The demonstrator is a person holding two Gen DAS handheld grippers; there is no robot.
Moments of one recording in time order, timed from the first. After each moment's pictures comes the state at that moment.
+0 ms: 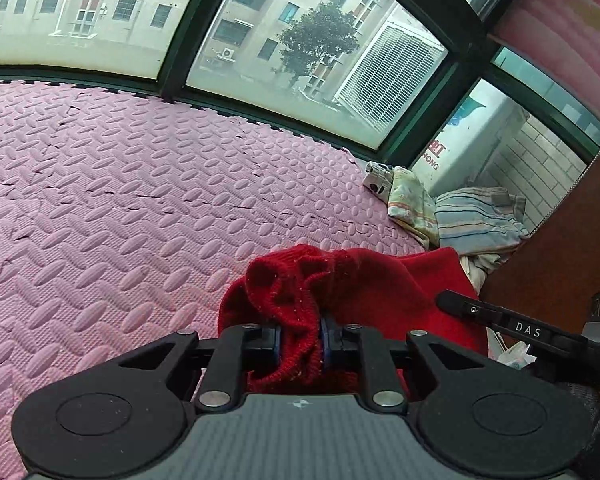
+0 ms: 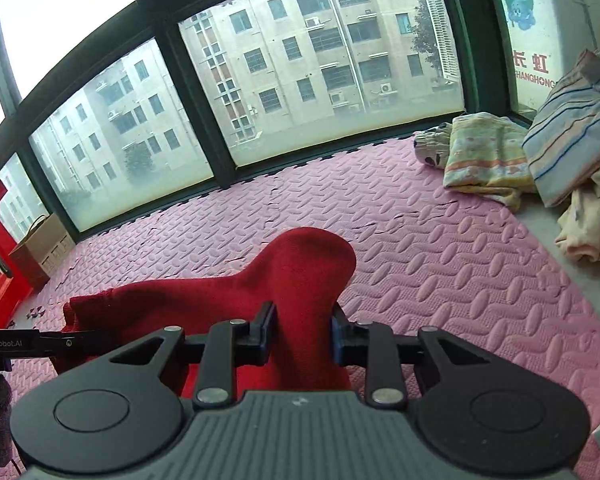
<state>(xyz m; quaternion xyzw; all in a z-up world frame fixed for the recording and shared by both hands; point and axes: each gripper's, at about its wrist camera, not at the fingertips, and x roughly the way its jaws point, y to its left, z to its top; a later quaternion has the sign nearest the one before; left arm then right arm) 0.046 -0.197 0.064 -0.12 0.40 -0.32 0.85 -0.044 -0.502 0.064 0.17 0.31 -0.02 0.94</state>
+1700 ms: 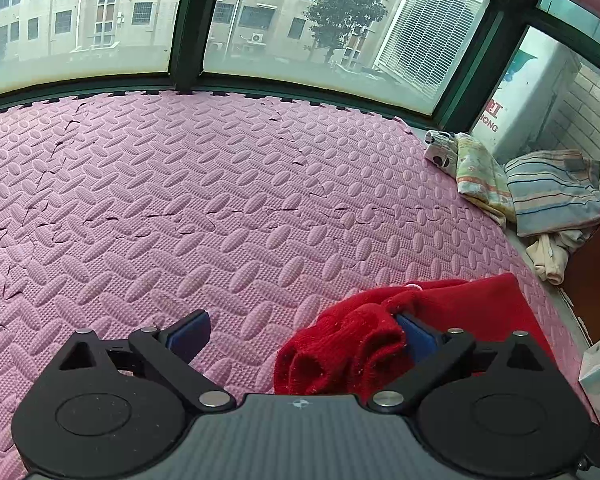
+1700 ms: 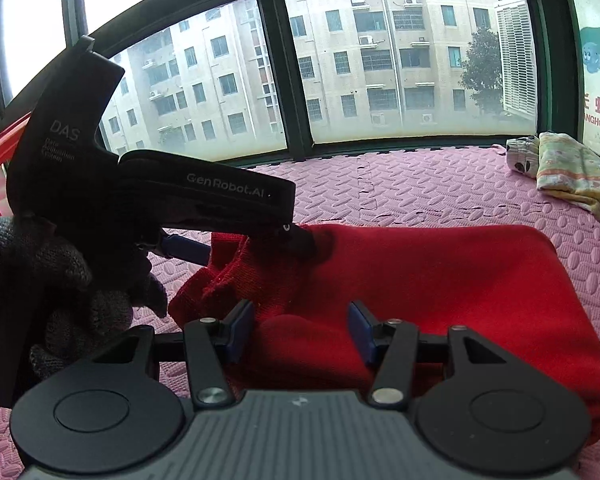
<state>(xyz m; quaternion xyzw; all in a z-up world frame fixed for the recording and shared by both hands) 0.101 -0.237 0.036 -0.03 0.43 -0.25 0.87 -0.046 -0.370 0.020 0.08 0.28 0.04 0.96</state>
